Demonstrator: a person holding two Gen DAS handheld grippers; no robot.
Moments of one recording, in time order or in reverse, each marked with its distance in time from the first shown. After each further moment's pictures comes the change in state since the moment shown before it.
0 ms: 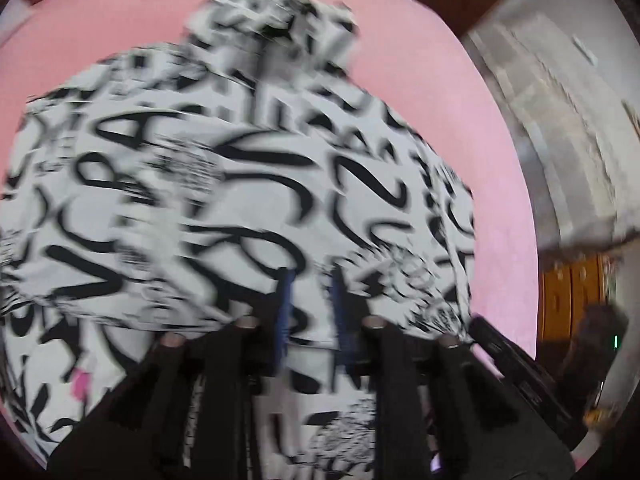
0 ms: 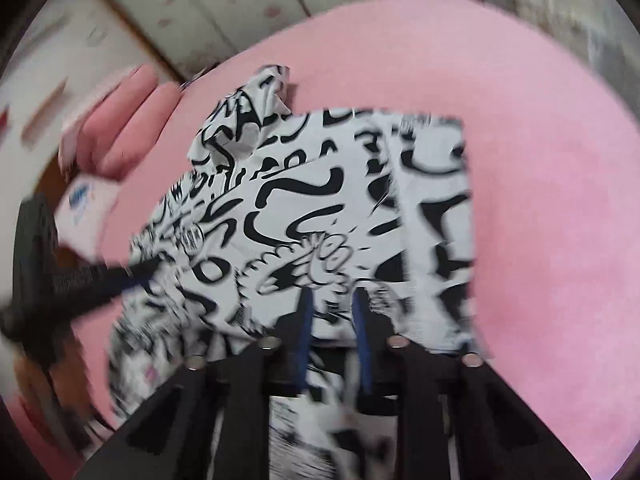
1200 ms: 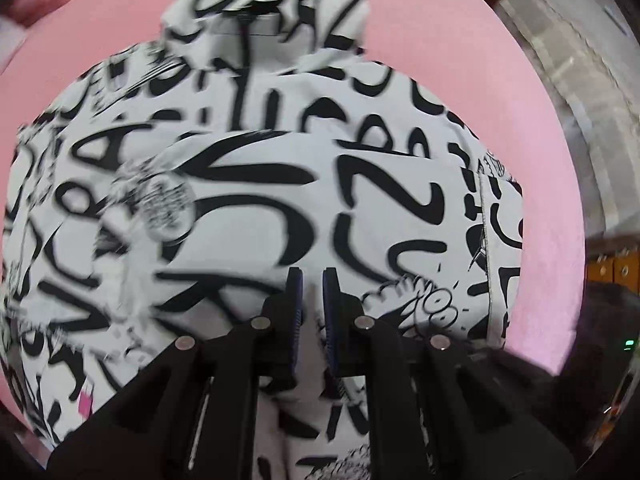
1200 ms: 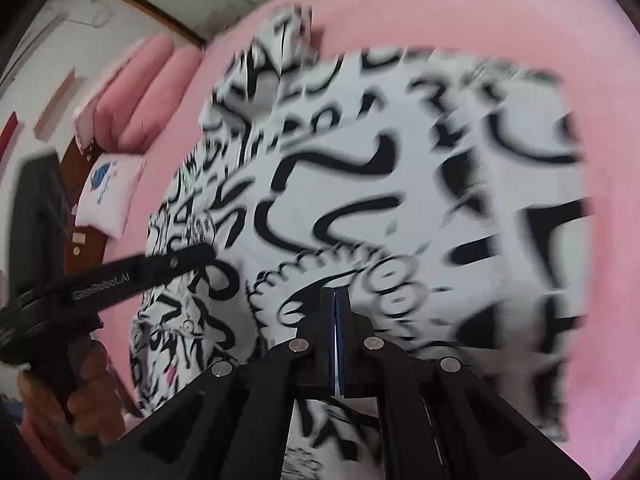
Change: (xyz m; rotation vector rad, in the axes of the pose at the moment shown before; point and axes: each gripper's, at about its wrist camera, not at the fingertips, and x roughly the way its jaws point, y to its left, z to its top) left arm 0.055 -0.022 0.034 0.012 0.056 0.183; right arm 0.100 0.008 0.049 -0.068 0.240 0.136
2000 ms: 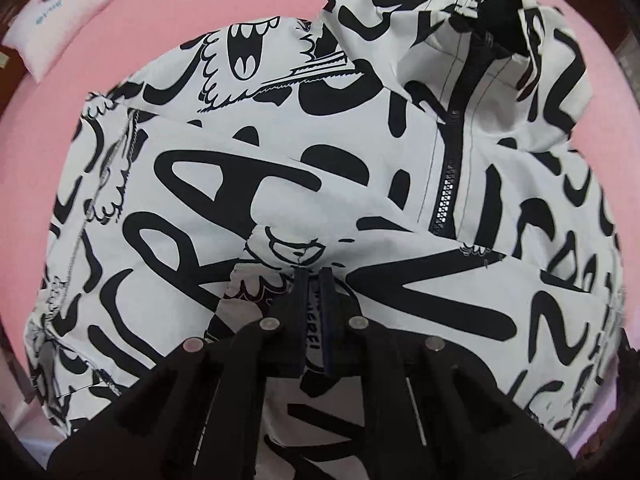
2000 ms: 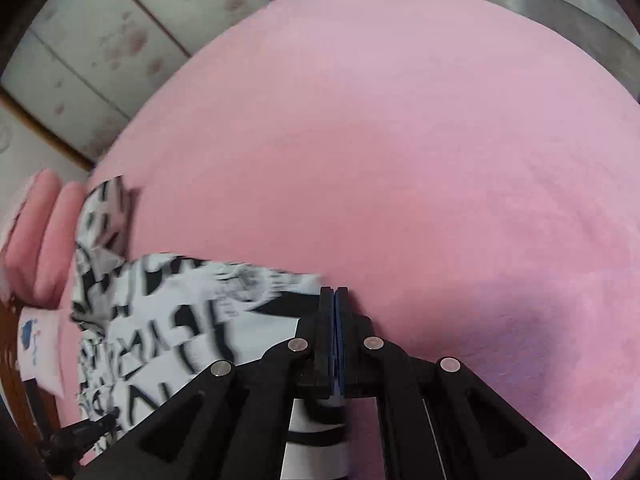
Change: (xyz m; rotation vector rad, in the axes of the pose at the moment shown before) left arm 0.050 0.091 0.066 -0.281 0.001 0.356; right arm -0.064 -0.162 0.126 0.298 -0.373 -0.347
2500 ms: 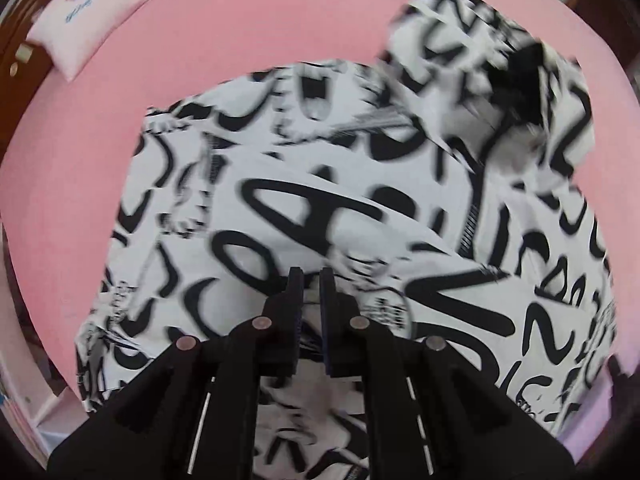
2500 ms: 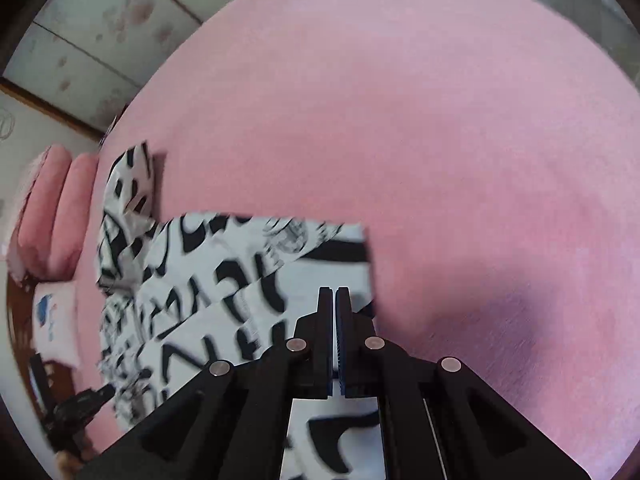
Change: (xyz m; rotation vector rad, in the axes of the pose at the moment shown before) left arm -0.056 0.037 0.033 -0.071 0.022 0.018; right arm -0.034 0.038 -0.004 -0.040 0.227 0.074
